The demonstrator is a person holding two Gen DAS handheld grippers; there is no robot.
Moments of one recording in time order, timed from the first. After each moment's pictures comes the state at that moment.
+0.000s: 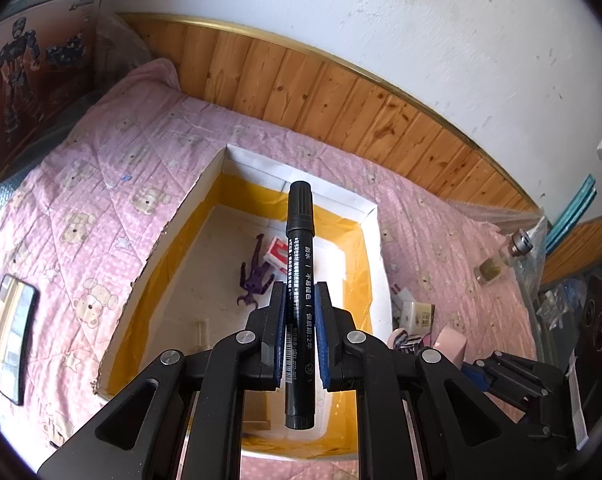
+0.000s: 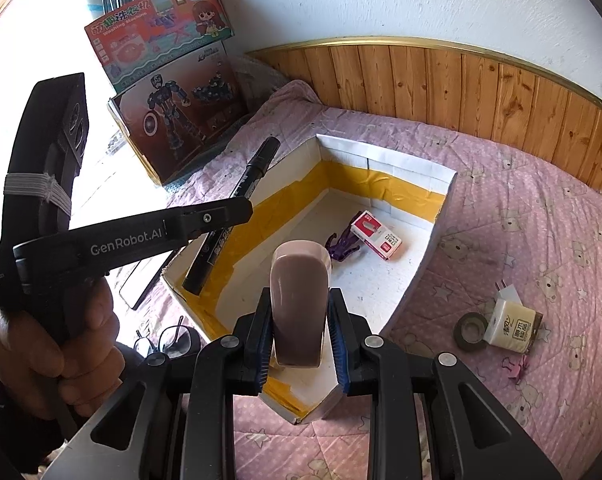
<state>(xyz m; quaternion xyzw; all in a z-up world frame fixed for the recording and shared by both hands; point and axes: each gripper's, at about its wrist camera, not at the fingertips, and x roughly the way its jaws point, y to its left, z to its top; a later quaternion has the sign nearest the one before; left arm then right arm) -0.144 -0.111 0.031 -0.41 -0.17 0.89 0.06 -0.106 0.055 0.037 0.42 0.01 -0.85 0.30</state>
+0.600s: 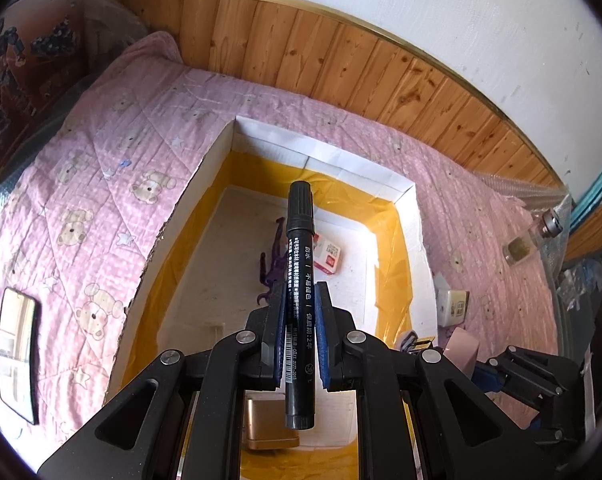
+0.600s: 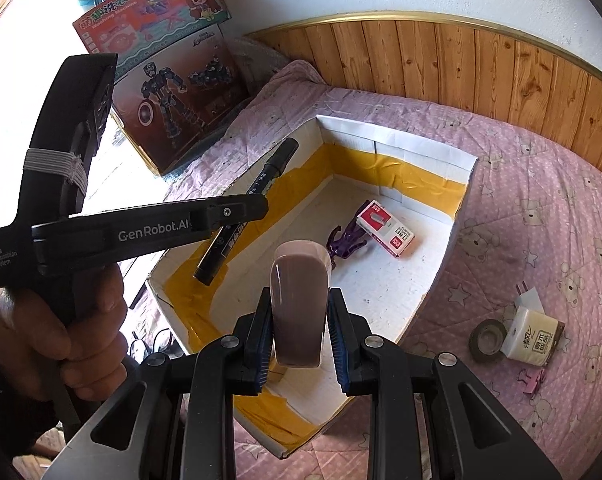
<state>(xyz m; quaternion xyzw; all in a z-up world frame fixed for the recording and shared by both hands) -0.188 -0.111 0.002 -0.47 -0.13 0.87 0.05 -0.140 0.043 0.012 0.46 0.01 -0.83 0.32</state>
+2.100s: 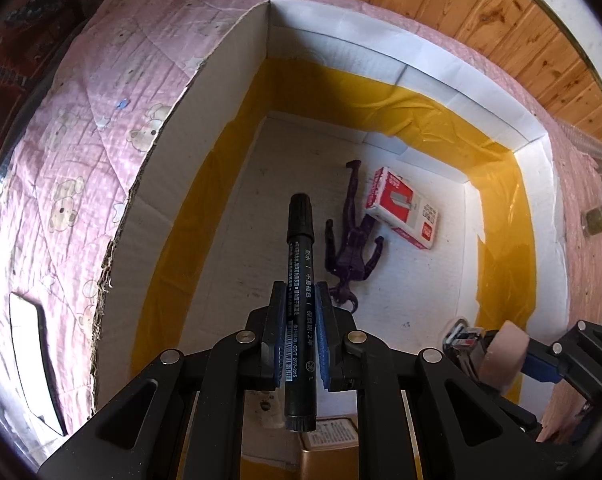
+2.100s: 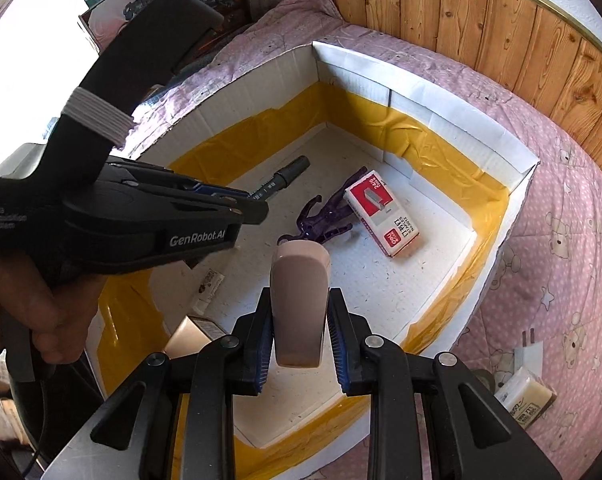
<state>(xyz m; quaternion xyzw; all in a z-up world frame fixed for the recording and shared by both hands) -0.266 -0.121 -0.083 -0.62 -0.08 0.78 -0.02 -0.208 0.010 -0.043 0.53 0.13 -0.77 0.32</state>
